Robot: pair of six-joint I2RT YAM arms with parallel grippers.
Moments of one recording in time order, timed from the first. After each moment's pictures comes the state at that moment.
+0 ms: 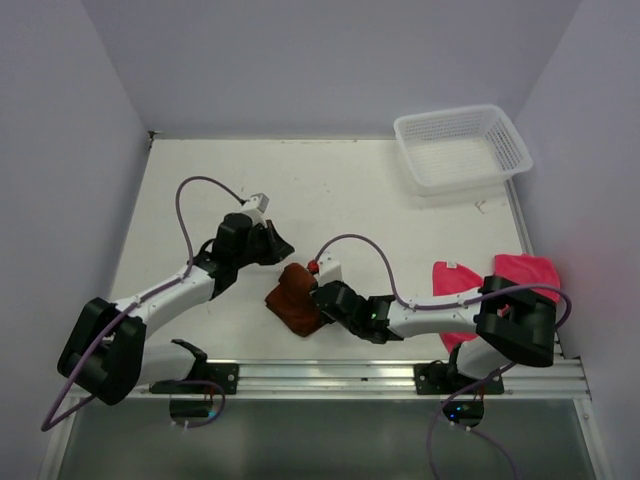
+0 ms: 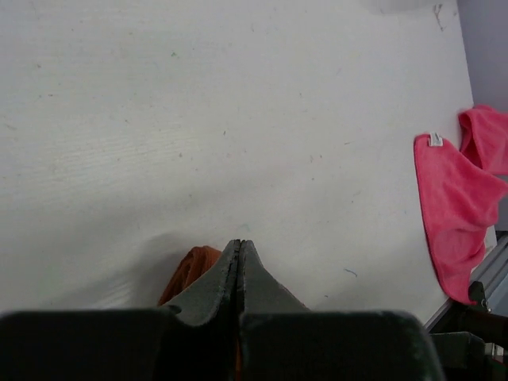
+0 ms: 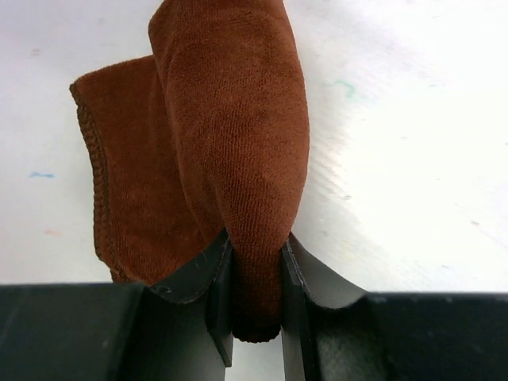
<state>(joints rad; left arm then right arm) -0.47 1.27 0.58 0.14 0.21 -0.61 1.21 1.50 0.67 0.13 0.42 0.52</state>
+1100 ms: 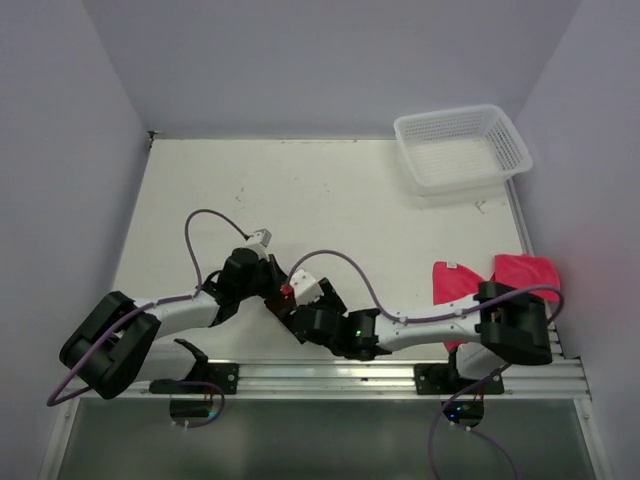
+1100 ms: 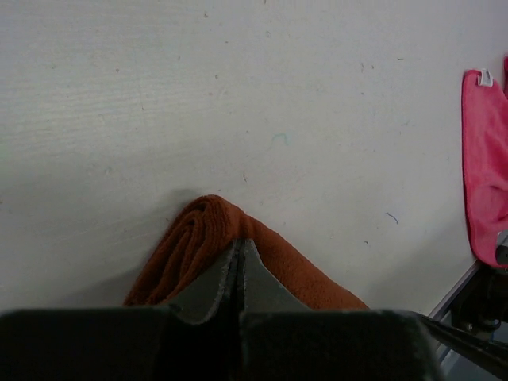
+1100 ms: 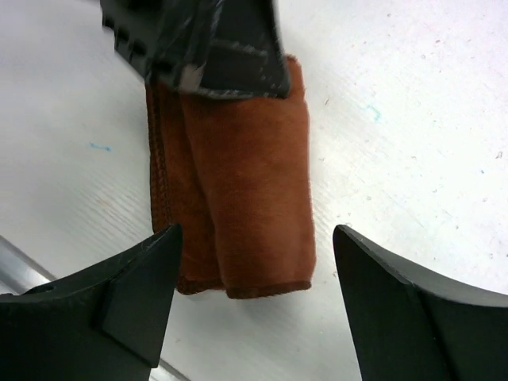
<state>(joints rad) -0.58 1.29 0.32 0.35 0.16 -0.71 1.45 1.60 0.86 -0.08 0.73 0.40</state>
